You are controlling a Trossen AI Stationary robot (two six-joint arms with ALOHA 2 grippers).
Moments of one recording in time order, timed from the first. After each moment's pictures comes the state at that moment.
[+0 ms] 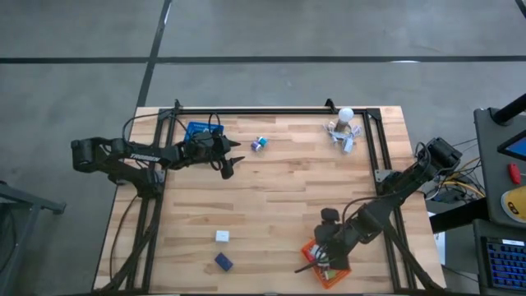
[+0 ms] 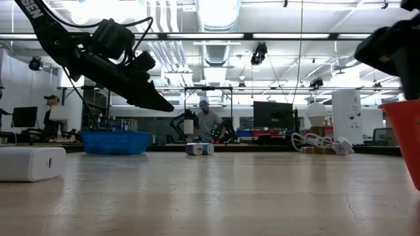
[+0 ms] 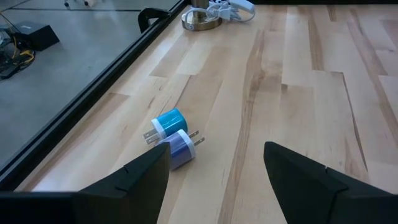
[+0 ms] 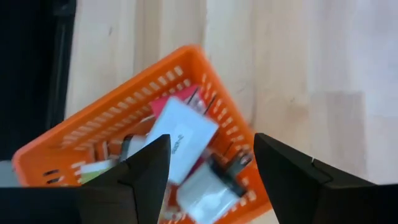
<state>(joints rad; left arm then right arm) 0.35 1.34 0.41 0.48 0.00 0.12 0.69 1.53 0.93 -0.49 0.15 0.70</state>
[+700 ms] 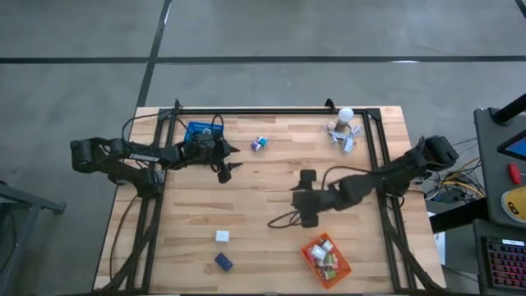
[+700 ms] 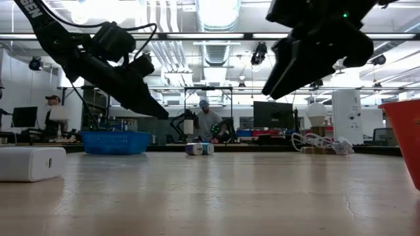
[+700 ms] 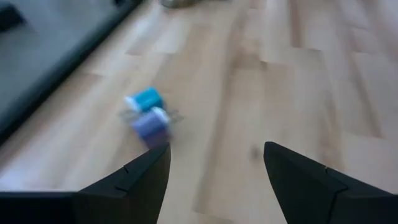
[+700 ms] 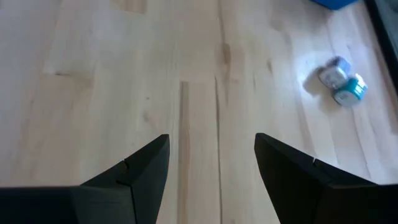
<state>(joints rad) 0.34 1.34 0.41 0.39 0.08 0.12 0.34 1.53 0.92 -0.33 0.45 0.12</state>
